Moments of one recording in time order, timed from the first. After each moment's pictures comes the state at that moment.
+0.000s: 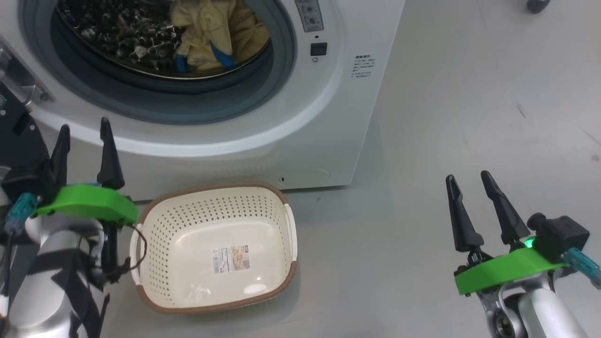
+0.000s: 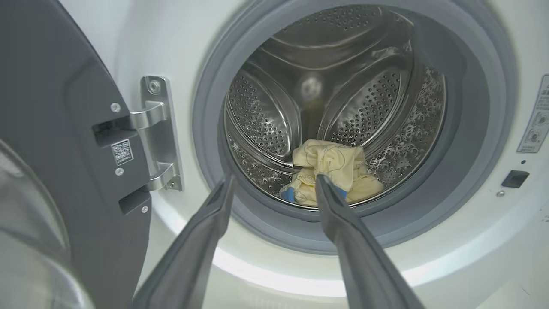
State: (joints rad) left arm -0.54 0.24 -0.18 0.52 -0.44 0.06 -0.25; right arm -0.04 -0.10 0.13 0.06 0.33 0.13 -0.25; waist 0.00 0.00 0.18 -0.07
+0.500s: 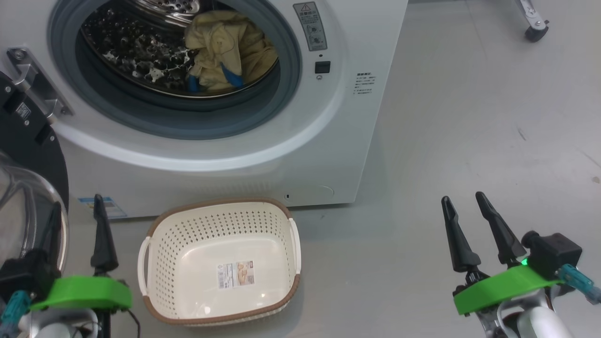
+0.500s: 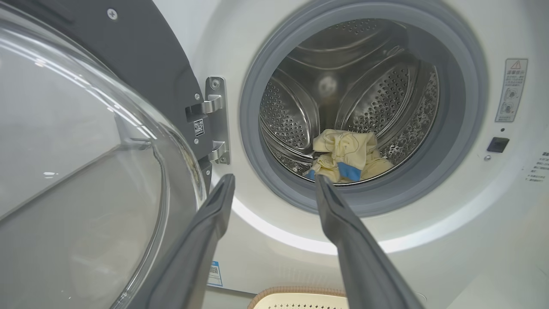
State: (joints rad) left arm -0.13 0.32 -0.14 0.12 -0.42 0.20 -0.23; right arm 0.02 -0.10 0.14 0.05 0.33 0.13 -0.24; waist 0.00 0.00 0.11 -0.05
